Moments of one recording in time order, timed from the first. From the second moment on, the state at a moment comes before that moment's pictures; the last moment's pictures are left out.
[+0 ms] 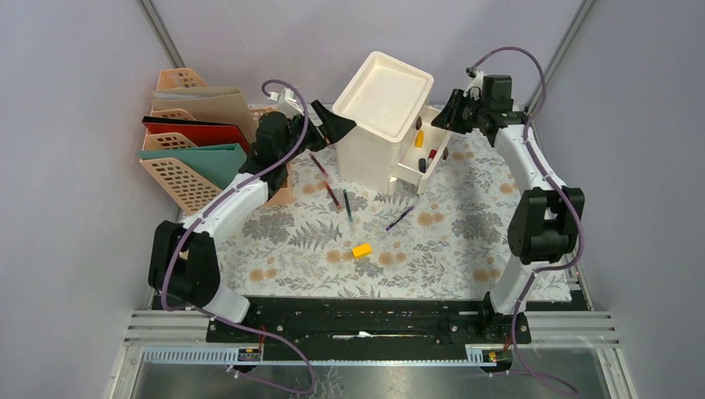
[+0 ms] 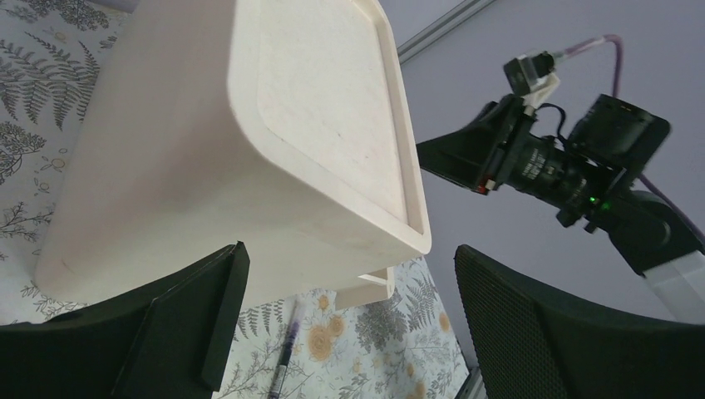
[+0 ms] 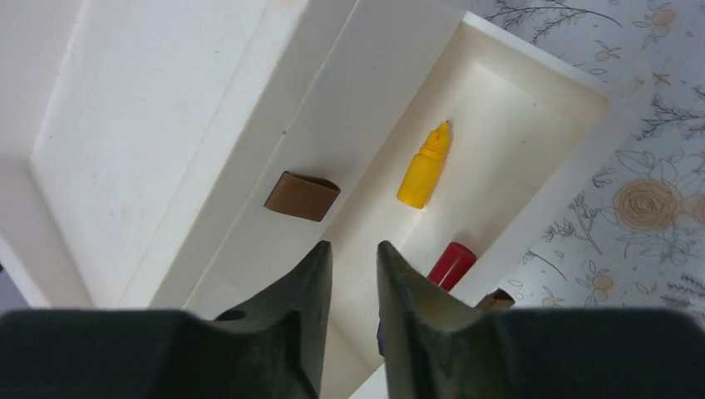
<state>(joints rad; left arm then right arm) -0.36 1.50 1.12 0.30 0.35 -0.83 0.05 1.84 1.63 -0.41 -0.48 0.33</state>
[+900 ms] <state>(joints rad) -0.38 1.52 1.15 0.26 0.32 -0.83 0.00 2.02 1.50 -0.39 -0.47 0.59</state>
